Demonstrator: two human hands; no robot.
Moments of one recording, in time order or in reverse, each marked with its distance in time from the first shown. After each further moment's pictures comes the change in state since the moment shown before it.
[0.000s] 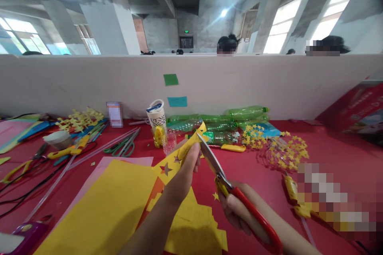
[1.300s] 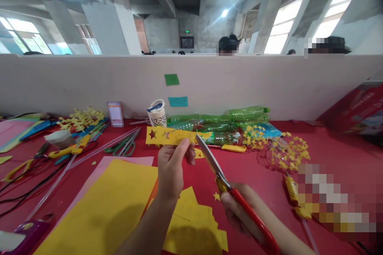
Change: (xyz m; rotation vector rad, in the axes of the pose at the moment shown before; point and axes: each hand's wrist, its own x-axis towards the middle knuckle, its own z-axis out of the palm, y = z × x) left_hand 0.012 -0.011 -0.007 -0.414 0.036 0.000; right_hand 0.006 -0.001 0.008 -0.008 0.072 0.179
